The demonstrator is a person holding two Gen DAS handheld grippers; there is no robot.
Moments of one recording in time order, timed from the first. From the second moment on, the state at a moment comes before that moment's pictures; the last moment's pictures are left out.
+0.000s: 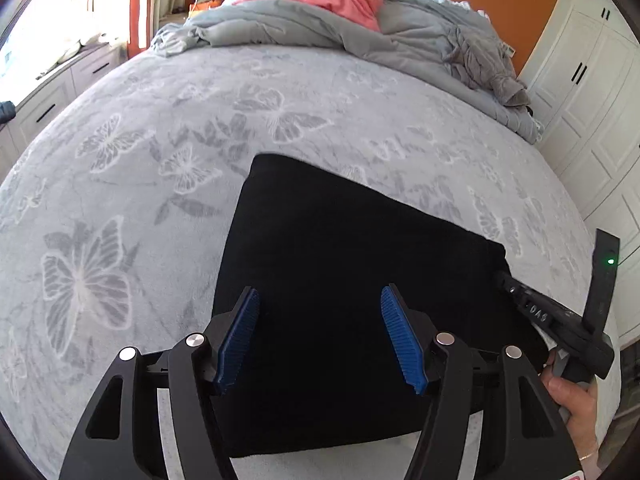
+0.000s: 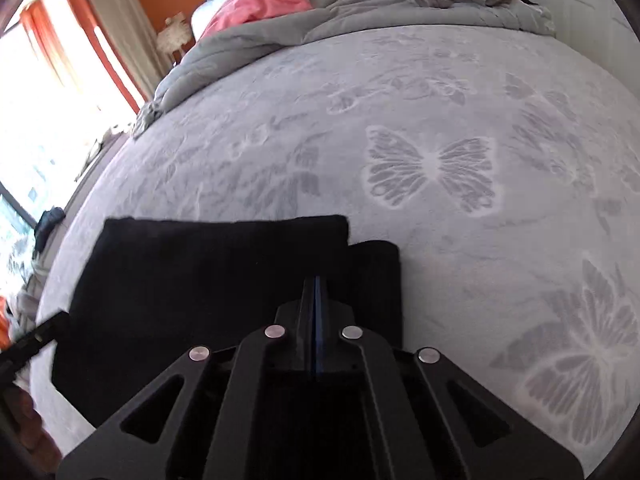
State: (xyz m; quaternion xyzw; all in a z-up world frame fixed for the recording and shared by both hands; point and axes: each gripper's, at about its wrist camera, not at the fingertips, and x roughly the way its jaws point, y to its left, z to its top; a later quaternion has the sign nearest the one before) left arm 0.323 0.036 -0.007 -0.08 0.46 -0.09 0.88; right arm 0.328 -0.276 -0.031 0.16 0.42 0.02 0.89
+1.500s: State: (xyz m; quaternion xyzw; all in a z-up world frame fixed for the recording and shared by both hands) left arm 0.310 0.089 -0.051 -0.27 0.49 -0.14 0.82; right arm 0.255 -0.271 -0.019 0.23 0.42 0.10 0.88
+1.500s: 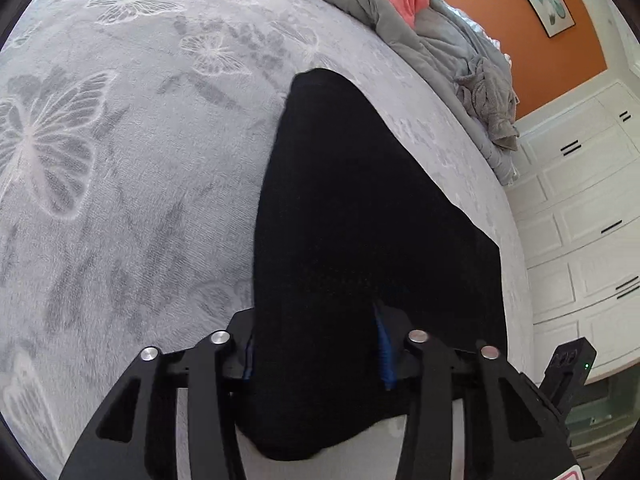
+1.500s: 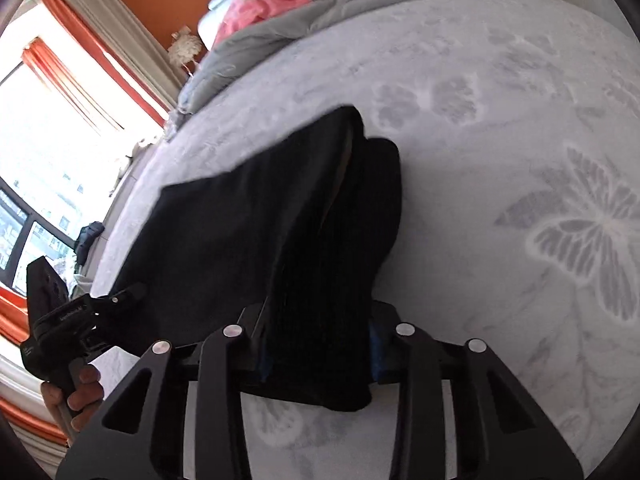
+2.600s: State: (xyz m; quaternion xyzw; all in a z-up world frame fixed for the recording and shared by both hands) left arm 0.134 0.044 0.034 0.02 0.38 -0.06 0.92; right arm 0.085 -0.229 0.025 0.07 0.35 0.00 0.93
